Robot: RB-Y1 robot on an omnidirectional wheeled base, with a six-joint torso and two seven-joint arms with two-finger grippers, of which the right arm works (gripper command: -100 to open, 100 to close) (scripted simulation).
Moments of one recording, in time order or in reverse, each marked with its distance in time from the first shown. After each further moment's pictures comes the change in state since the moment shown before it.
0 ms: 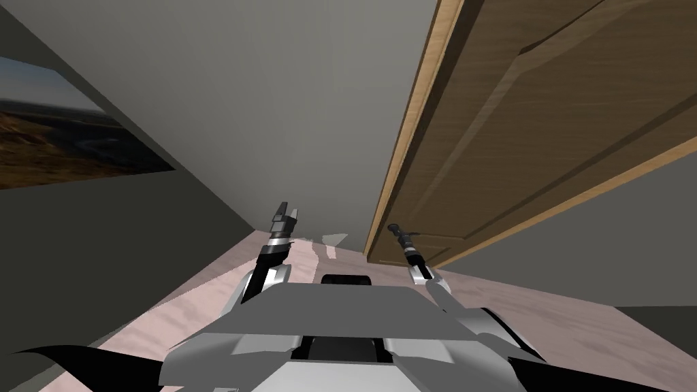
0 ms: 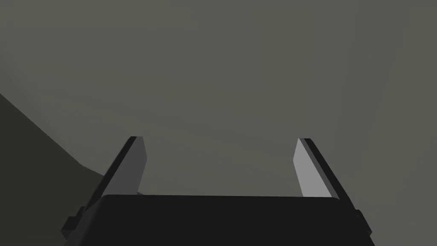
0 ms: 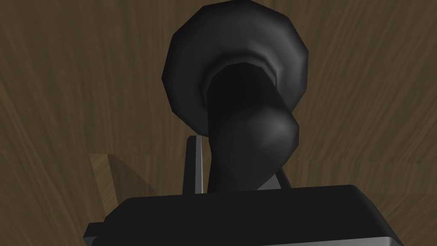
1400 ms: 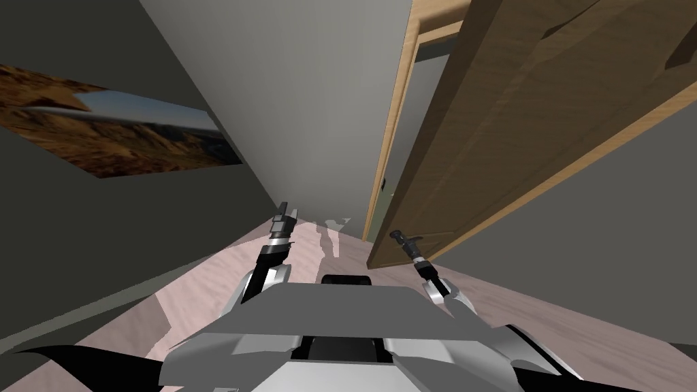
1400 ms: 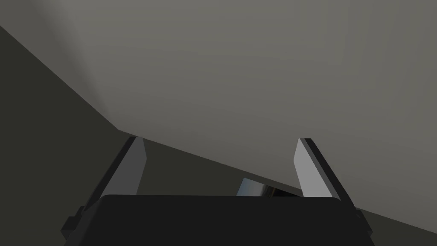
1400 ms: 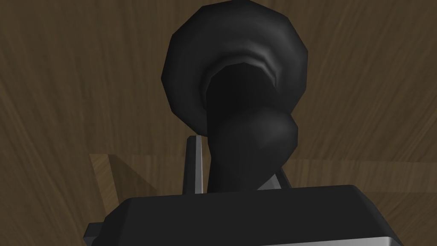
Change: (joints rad) arm 0.104 -0.112 0.122 -0.014 0.043 -0.172 -0.139
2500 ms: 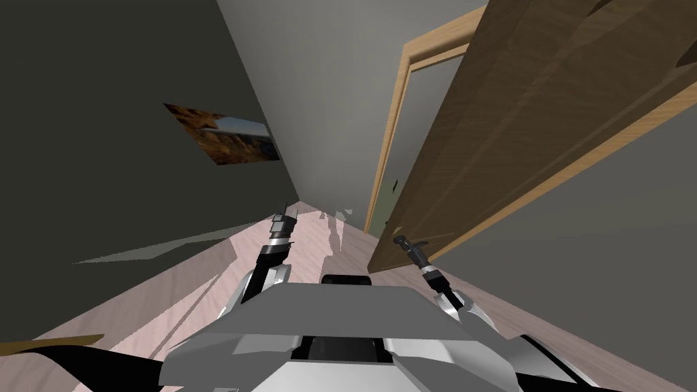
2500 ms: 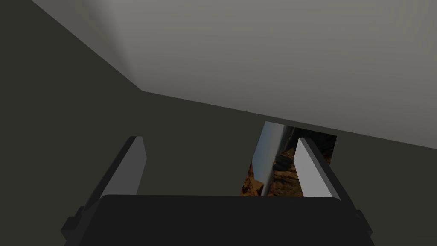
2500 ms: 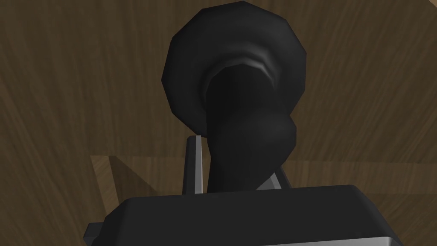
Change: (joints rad) arm 0.048 -0.050 0.042 0.057 0.005 -0.144 -0.048
